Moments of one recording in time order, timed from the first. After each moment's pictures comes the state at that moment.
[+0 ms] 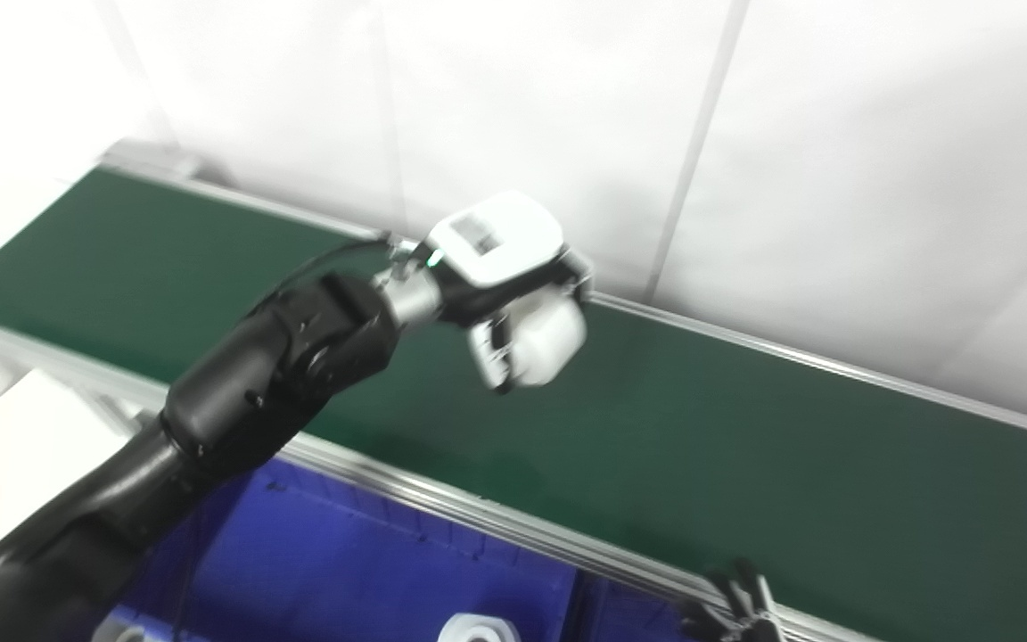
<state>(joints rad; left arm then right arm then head) -0.35 0.53 -0.30 -0.42 0.80 -0.05 -0.48 0.51 -0.10 0.27 -0.13 0.03 -0.37 0.11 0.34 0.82</state>
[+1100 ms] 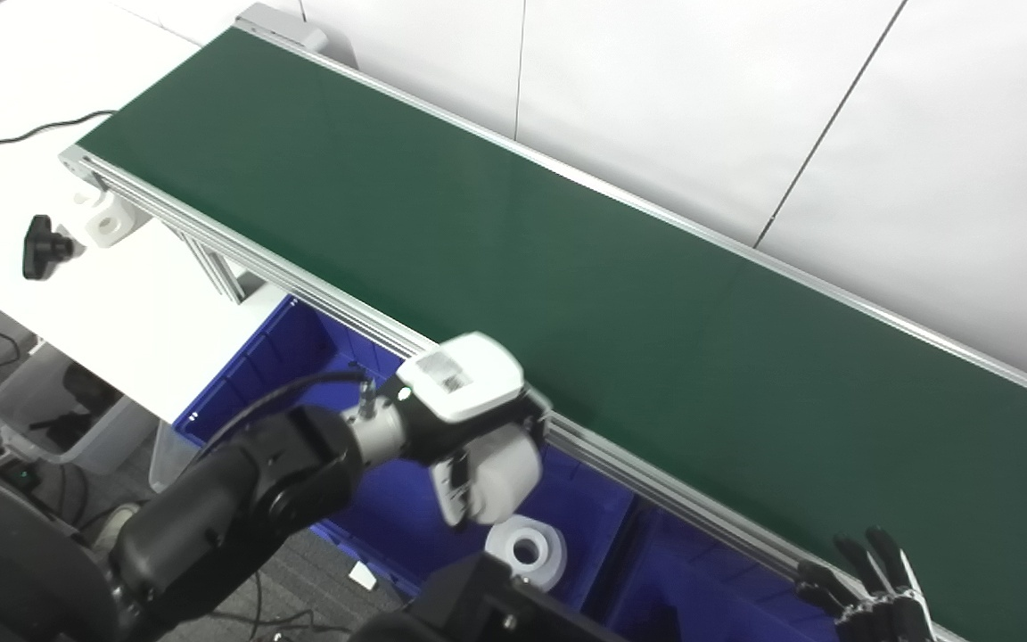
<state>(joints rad) 0.34 0.41 -0.23 -0.41 1.02 -0.11 -0.35 0.51 -0.19 0.17 -0.24 0.19 -0.24 0.19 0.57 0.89</state>
